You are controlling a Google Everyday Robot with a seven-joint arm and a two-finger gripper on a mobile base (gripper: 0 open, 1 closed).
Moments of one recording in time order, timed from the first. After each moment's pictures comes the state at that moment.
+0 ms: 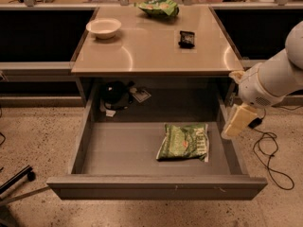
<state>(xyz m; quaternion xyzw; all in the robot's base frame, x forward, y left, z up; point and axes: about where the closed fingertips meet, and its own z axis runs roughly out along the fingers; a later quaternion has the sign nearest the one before) 0.527 -0.220 0.818 -0.60 0.76 0.01 0.25</state>
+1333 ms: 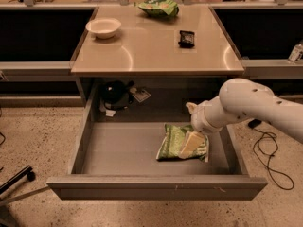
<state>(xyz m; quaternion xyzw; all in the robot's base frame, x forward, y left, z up) 0.561 -0.124 0.667 -0.61 0.74 0.08 0.27</state>
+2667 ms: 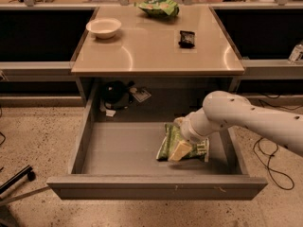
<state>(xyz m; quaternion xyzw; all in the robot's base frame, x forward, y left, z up) 0.561 -0.091 0.604 -0.62 0.74 0.12 0.24</state>
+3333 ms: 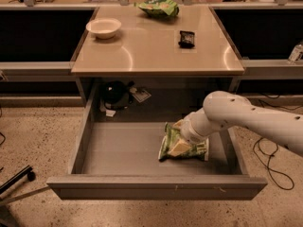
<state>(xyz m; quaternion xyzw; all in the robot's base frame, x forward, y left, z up) 0.561 -0.092 0.605 -0.62 0.74 0.12 0.24</state>
